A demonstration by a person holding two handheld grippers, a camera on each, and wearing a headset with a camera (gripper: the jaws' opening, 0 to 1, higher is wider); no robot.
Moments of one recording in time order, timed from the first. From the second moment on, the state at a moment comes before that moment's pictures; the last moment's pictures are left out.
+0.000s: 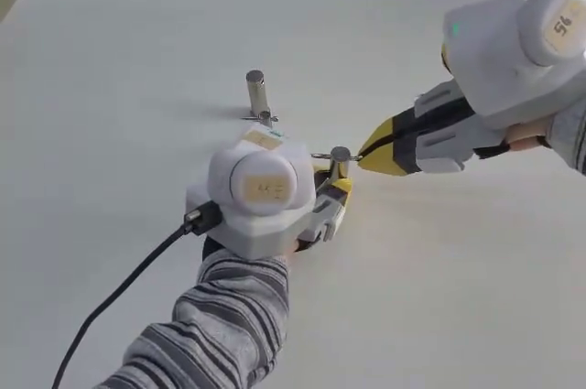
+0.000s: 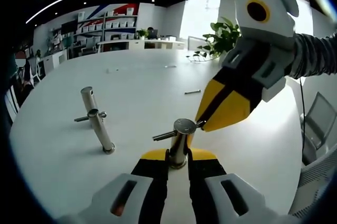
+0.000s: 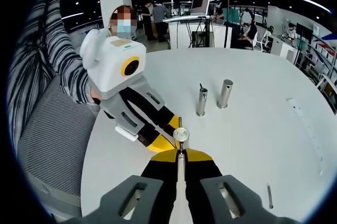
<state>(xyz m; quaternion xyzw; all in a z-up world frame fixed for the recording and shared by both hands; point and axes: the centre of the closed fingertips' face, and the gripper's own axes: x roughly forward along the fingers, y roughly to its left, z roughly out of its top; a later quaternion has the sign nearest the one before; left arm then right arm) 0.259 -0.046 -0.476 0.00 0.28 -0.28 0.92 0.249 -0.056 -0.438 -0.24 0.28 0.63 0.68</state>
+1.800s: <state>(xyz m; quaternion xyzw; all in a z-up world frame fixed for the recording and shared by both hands) 0.245 -0.031 -0.469 0.03 0.29 -0.29 0.91 0.253 -0.029 -0.449 -0.24 0.28 0.62 0.69</state>
